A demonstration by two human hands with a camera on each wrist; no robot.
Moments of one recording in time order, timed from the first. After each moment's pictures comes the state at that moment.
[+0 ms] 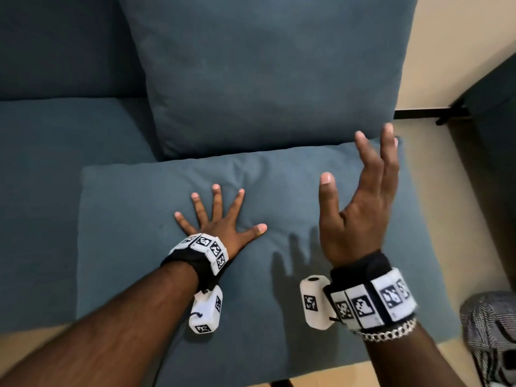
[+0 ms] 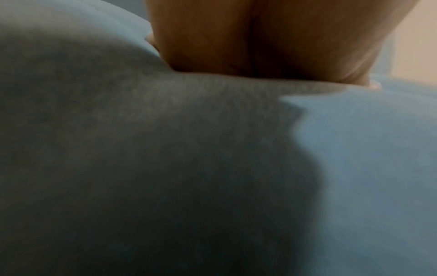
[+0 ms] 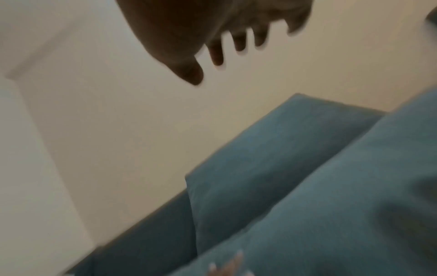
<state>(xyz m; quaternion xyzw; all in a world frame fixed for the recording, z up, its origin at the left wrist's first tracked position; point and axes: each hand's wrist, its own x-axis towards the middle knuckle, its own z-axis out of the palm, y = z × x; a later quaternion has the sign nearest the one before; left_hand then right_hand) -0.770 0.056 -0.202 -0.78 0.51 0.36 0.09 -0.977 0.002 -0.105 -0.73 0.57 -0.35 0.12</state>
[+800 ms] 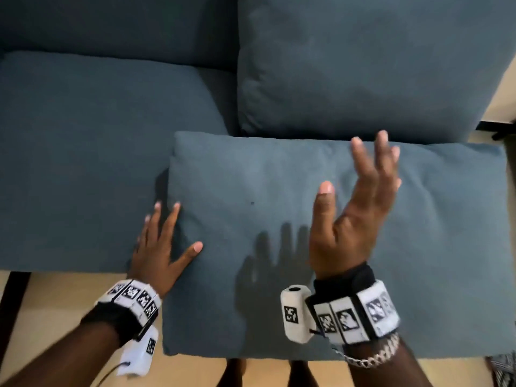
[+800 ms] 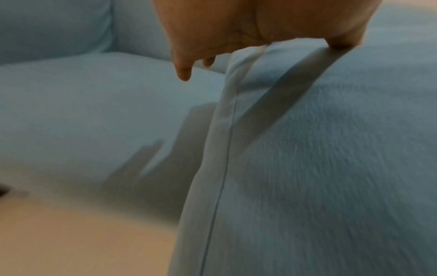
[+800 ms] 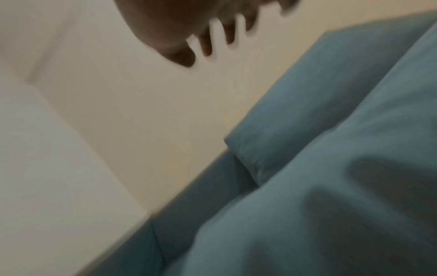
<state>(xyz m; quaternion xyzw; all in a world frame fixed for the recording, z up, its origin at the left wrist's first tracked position) -0.561 0.288 -0.244 -0.84 0.42 0.30 -0.17 -0.813 0.104 -0.119 -0.77 0.55 -0.29 0.17</state>
